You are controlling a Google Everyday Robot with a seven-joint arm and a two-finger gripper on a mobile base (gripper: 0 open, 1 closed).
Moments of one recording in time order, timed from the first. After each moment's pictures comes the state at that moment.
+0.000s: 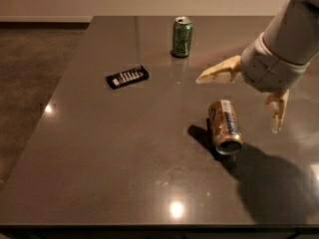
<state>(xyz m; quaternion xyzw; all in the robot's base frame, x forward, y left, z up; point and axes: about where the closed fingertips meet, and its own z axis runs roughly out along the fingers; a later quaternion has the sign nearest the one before) 0.460 -0.164 0.913 -0.95 0.28 -0.04 0.13</state>
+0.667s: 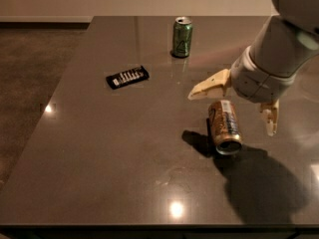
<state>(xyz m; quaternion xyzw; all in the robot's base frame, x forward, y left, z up) 0.455 -0.156 0.892 -0.97 0.19 -0.05 0.11</state>
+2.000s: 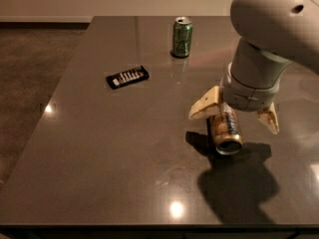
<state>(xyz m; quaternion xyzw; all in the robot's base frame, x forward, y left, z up) 0.456 -0.167 0.863 -0.99 0.11 -0.06 0.00</state>
